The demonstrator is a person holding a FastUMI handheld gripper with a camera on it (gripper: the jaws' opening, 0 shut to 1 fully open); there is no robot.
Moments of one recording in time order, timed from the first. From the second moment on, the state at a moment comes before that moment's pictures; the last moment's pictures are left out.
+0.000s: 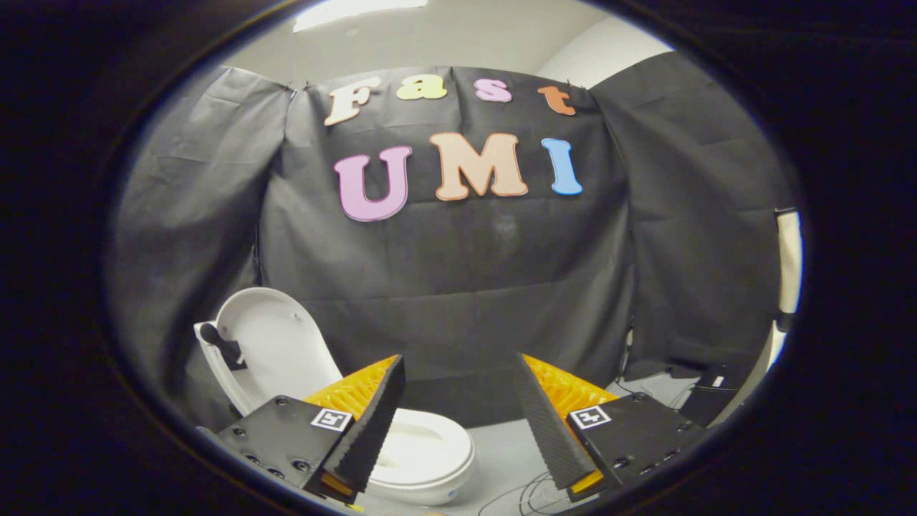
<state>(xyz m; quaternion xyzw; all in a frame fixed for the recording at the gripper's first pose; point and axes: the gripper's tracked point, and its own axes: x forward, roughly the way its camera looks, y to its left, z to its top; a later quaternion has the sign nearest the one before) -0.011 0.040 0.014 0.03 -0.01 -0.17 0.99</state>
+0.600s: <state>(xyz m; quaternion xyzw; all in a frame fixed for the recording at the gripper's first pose) 0.008 0.123 0.029 0.10 -0.07 -0.23 0.97</state>
